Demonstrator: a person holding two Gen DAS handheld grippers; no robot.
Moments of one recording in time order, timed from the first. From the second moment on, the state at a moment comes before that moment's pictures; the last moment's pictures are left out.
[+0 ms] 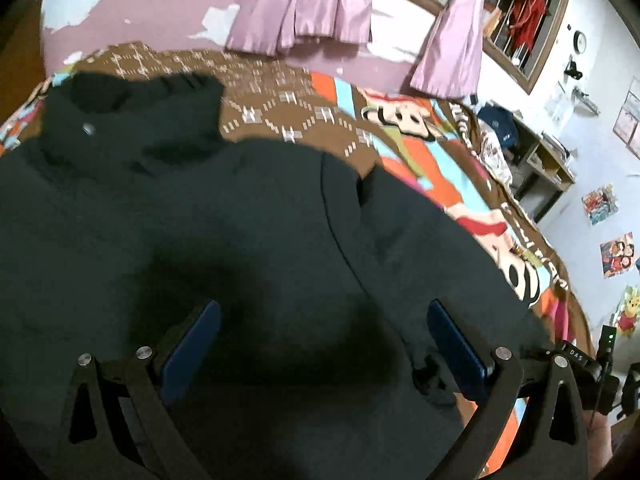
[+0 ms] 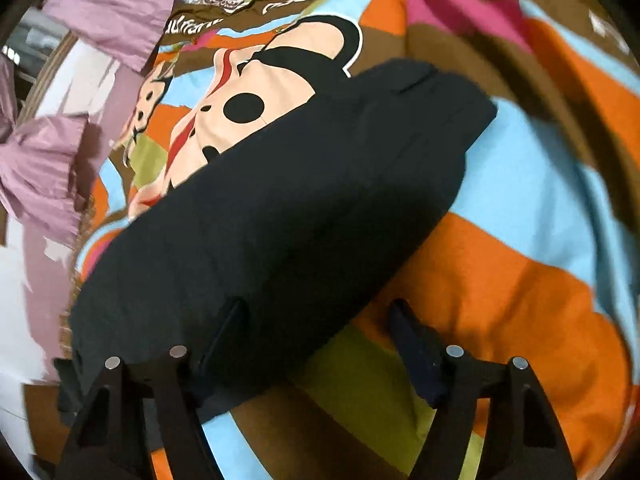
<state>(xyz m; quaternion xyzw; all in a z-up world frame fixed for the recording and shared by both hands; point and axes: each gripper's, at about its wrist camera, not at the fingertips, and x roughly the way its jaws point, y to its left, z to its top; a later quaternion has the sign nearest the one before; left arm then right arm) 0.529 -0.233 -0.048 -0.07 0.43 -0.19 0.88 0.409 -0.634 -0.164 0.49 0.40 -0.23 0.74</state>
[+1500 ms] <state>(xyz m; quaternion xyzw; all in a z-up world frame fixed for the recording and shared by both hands) 0.475 0.126 0.049 -0.34 0.40 -0.21 0.82 0.479 -0.103 -0.094 -0.32 0.36 0.17 0.86</state>
